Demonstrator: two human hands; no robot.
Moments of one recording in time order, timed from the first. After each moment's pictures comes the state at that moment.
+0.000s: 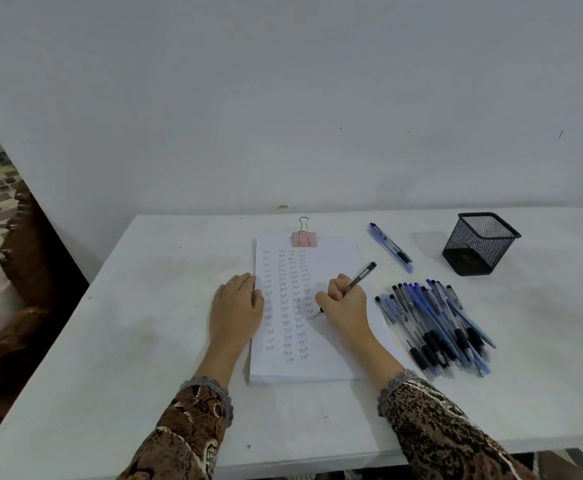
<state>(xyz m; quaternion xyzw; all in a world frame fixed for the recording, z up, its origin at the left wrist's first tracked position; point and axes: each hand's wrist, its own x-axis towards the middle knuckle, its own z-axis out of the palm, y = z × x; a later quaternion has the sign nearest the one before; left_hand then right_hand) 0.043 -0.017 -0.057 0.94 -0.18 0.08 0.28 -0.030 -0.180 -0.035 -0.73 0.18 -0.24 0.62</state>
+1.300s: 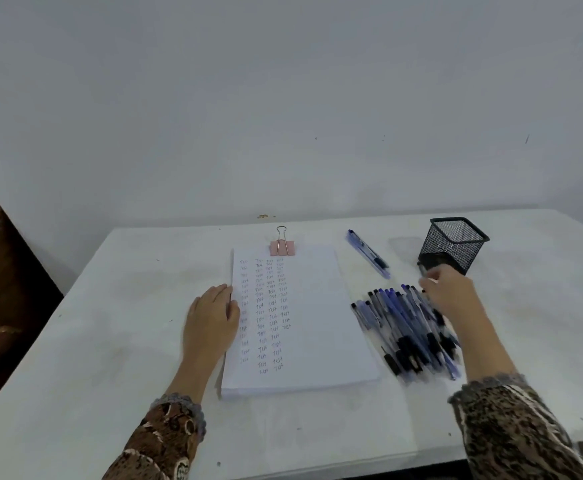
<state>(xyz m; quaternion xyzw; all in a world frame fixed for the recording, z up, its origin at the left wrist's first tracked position) 0.043 -0.017 -0.059 0.94 -0.17 0.09 0.28 -0.089 -0.341 0.023 -0.86 0.40 -0.13 0.30</state>
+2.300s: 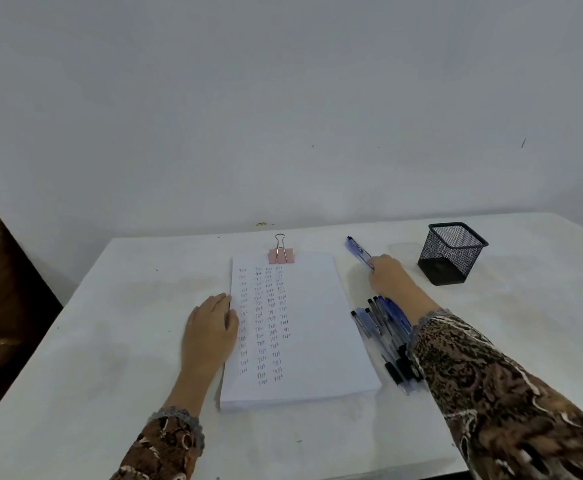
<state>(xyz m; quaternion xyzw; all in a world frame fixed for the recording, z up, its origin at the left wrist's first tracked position) 0.044 -0.019 -0.058 0.94 -0.16 0.08 0.29 0.000 -0.335 -0.002 -0.96 0.24 -0.03 0.13</state>
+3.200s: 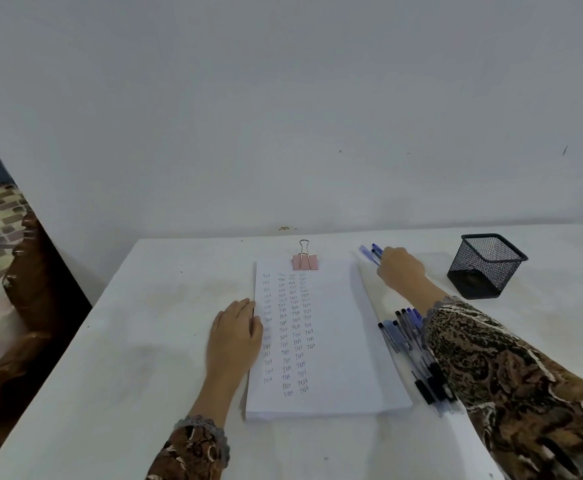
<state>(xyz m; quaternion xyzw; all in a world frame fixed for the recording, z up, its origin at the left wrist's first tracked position) 0.045 -0.017 -0.060 0.94 -0.17 0.08 0.28 0.035 -0.313 0.020 -0.96 0.26 -0.03 0.06</state>
